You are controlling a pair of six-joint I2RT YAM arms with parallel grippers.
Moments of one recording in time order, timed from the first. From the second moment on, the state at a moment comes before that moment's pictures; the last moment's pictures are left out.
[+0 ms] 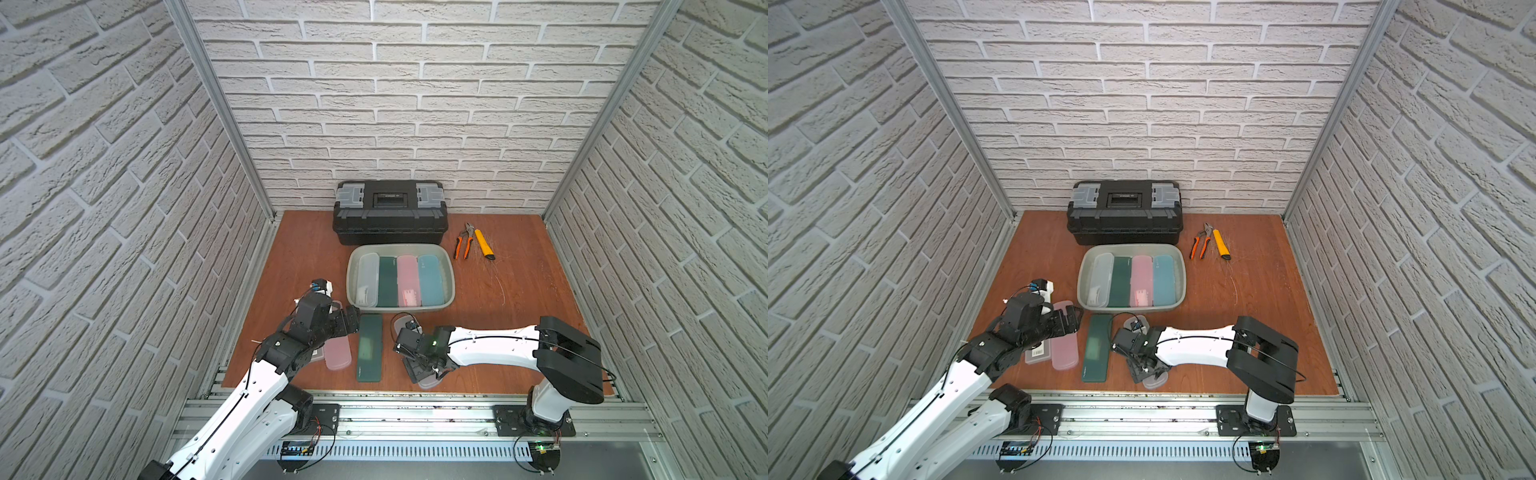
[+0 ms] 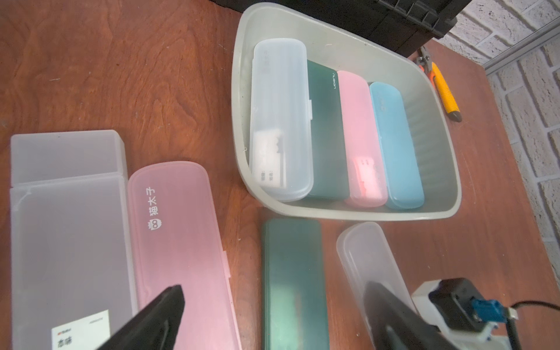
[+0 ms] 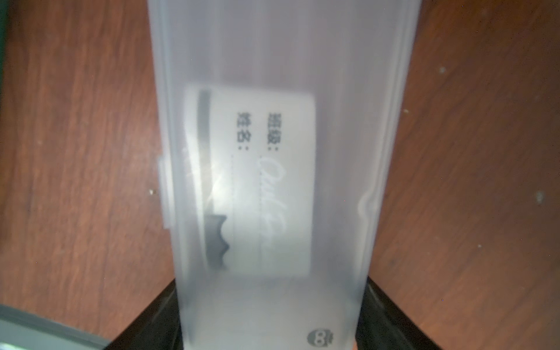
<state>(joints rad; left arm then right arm) -0.47 0.70 0.59 -0.62 -0.05 -0.55 1.14 1.70 0.97 -0.74 0.17 0.73</state>
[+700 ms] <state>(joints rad) -0.43 0.78 0.82 -0.62 -0.03 -0.46 1.16 1.43 0.96 -0.83 0.16 0.58</state>
